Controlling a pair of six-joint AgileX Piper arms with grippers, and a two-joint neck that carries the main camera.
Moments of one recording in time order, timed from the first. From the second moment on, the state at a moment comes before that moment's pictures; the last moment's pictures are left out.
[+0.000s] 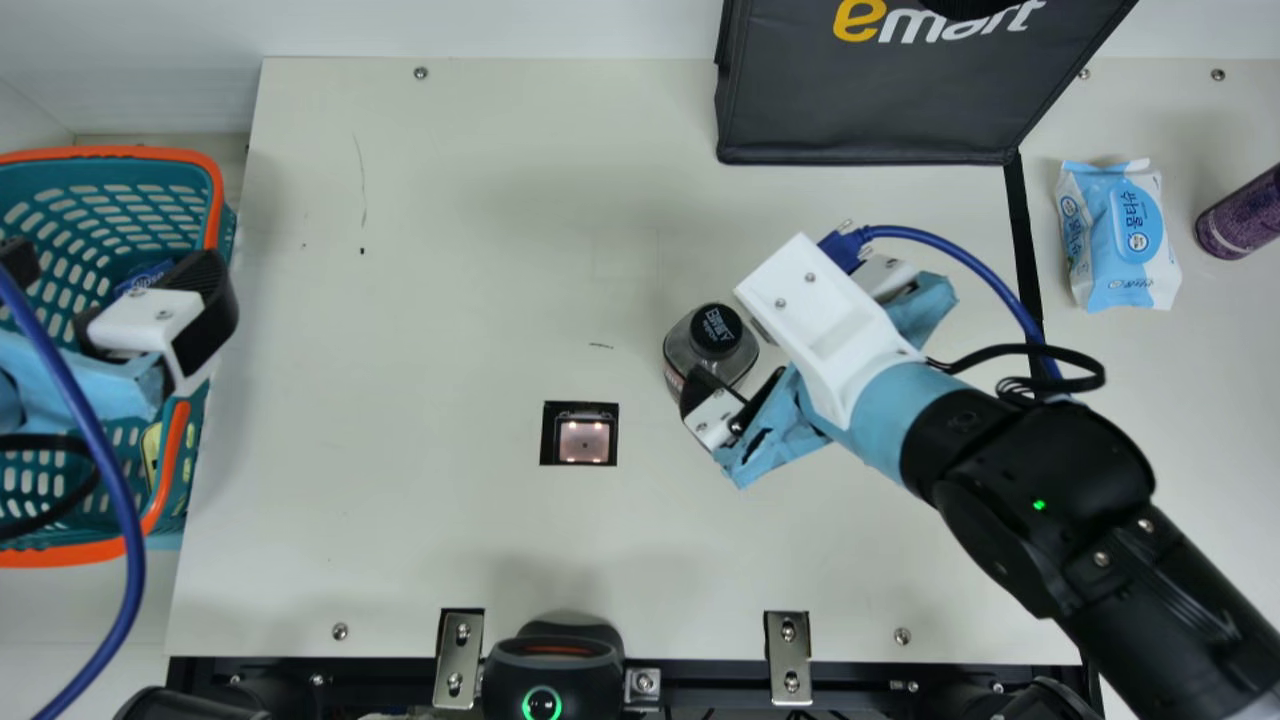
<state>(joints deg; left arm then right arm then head) -12.6 51.7 -68.9 4.9 60.6 -7.5 34.2 68.1 -57.0 -3.2 41.1 -6.9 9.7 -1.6</state>
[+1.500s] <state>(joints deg) -12.6 51.7 -68.9 4.9 60.6 -7.5 33.2 69.6 -56.2 0.6 35.5 -4.1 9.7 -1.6</state>
